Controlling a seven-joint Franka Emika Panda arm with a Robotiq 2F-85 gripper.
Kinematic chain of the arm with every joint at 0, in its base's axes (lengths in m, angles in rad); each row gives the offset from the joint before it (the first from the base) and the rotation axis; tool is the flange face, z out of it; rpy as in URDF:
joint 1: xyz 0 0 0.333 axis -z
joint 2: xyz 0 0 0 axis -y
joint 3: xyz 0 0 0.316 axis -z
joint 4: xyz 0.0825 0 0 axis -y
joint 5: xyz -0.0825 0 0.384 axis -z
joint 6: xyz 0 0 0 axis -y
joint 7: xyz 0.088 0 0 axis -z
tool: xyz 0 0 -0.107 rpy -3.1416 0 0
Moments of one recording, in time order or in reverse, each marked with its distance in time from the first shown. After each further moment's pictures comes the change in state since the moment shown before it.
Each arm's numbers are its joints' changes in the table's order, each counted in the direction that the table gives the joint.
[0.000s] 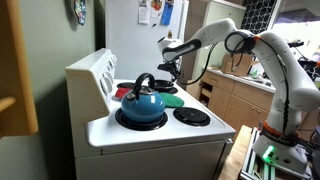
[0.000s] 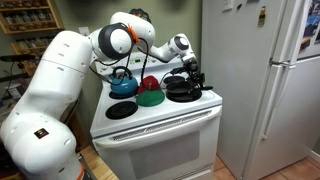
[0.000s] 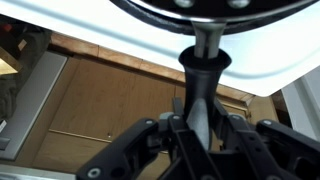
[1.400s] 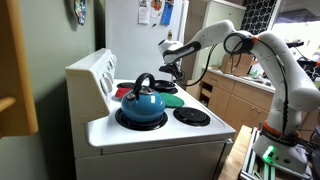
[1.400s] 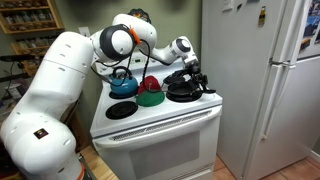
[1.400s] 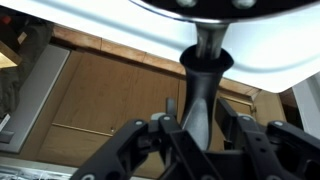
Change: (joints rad) arm 0.008 -0.017 0.013 -0.007 0.020 0.000 0.002
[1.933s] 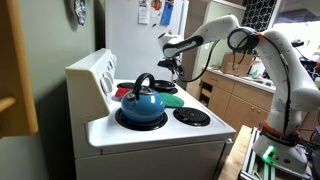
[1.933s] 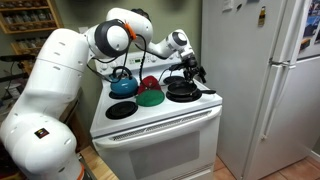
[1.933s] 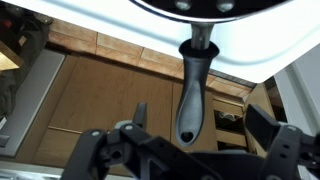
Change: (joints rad) arm -0.017 0.062 -0.022 0.000 -0.003 -0.026 0.000
